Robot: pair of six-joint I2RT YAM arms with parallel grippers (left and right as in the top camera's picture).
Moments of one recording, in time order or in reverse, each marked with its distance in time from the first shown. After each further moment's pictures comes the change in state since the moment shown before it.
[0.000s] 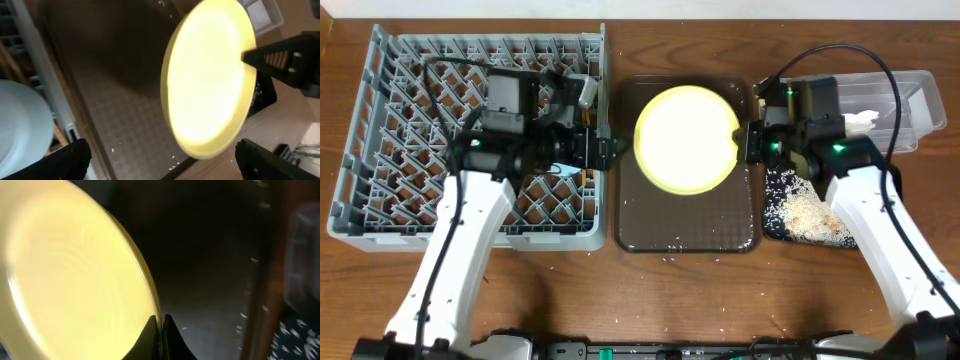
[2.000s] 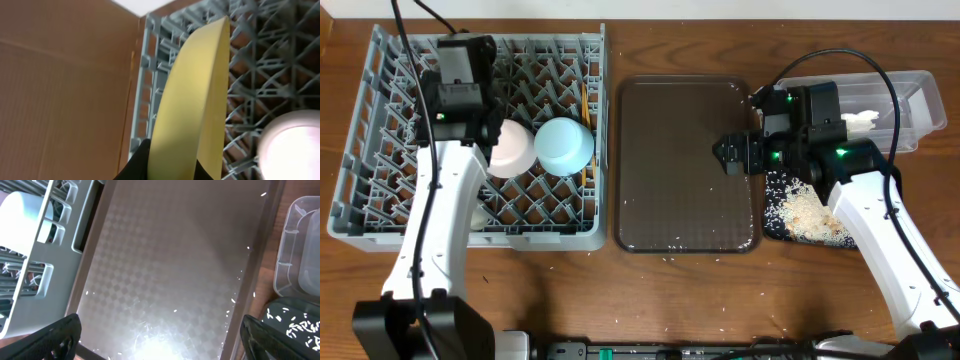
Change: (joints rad) left arm 0.196 0.130 0.092 0.224 -1.255 0.530; right arm 0.009 -0.027 0.000 -0.090 0.046 -0.088
